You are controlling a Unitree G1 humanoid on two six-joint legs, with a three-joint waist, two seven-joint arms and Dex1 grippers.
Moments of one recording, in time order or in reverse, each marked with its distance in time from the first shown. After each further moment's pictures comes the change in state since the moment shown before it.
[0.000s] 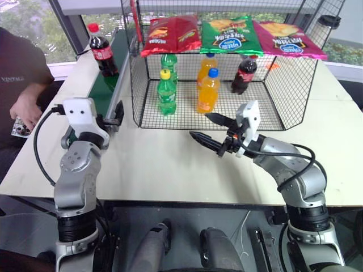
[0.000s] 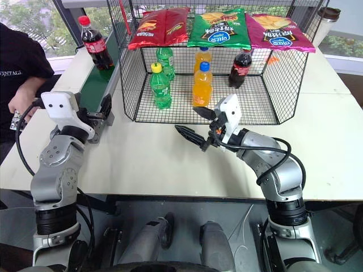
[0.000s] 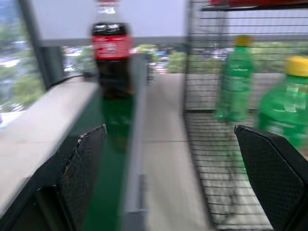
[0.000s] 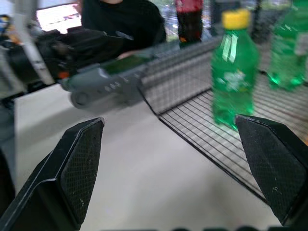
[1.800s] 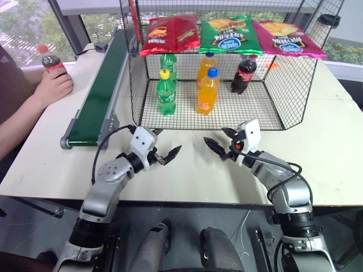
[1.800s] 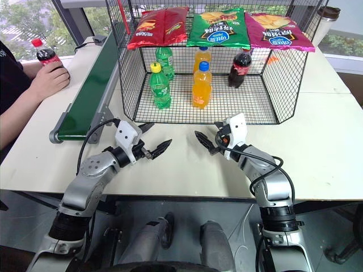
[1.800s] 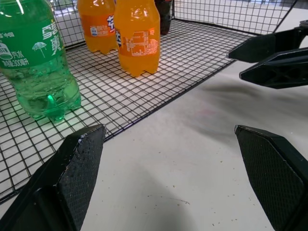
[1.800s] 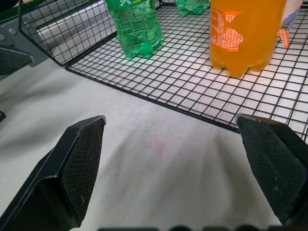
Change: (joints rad) left arm 0.089 0.073 -0.396 0.103 0.031 -0.182 -0.459; right arm 0.114 0.082 -0.029 0.233 -0.198 -0.155 -0.165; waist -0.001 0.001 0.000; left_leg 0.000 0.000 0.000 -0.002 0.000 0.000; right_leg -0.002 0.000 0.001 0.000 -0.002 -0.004
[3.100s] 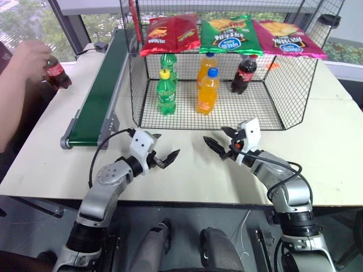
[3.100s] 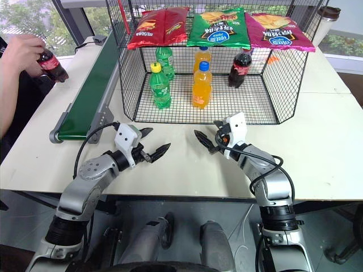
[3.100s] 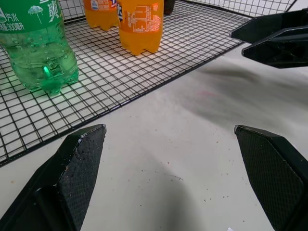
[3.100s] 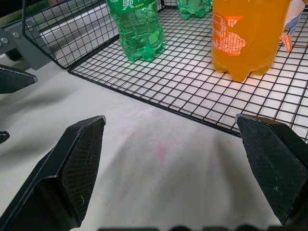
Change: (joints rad) left arm 0.031 0.011 0.001 -0.064 -0.031 0.116 0.025; right arm -0.007 0.000 0.000 0.000 0.008 0.002 0.001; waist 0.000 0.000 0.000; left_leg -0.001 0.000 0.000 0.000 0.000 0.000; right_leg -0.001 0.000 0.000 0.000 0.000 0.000
